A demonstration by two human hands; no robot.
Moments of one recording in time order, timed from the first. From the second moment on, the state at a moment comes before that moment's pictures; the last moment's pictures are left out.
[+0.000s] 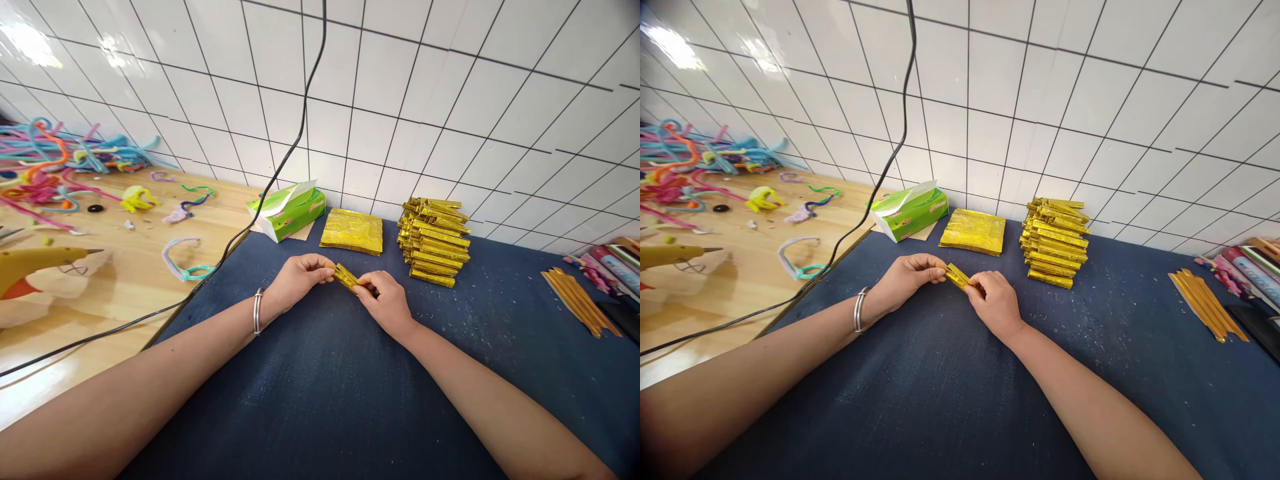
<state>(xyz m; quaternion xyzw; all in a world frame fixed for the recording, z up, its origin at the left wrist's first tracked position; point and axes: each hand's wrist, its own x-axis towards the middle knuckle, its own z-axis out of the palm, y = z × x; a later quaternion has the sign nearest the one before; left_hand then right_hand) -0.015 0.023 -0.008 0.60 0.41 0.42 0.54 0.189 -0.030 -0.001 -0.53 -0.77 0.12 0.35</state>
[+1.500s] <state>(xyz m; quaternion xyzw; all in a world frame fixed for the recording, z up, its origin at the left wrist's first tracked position) -0.015 0.022 -0.007 0.71 0.42 0.39 0.42 0.187 -0.029 -0.004 -0.48 -0.80 0.10 0.34</state>
